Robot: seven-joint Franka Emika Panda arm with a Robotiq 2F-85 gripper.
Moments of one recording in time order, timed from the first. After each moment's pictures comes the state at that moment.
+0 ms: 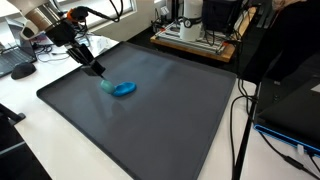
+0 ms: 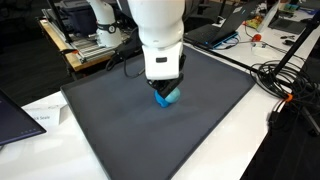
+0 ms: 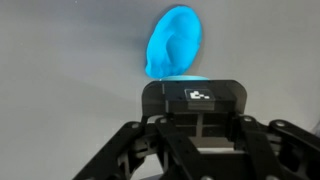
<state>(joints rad) -0.29 0.80 0.04 -1.19 0.25 1.76 -0.35</state>
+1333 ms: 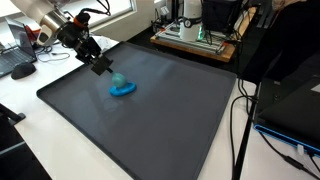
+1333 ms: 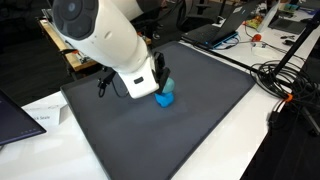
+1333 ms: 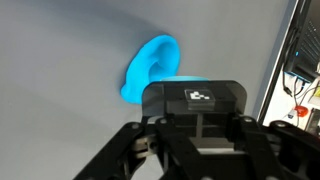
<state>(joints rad) -0.43 0.83 0.09 -1.22 0.42 1.61 -0.78</state>
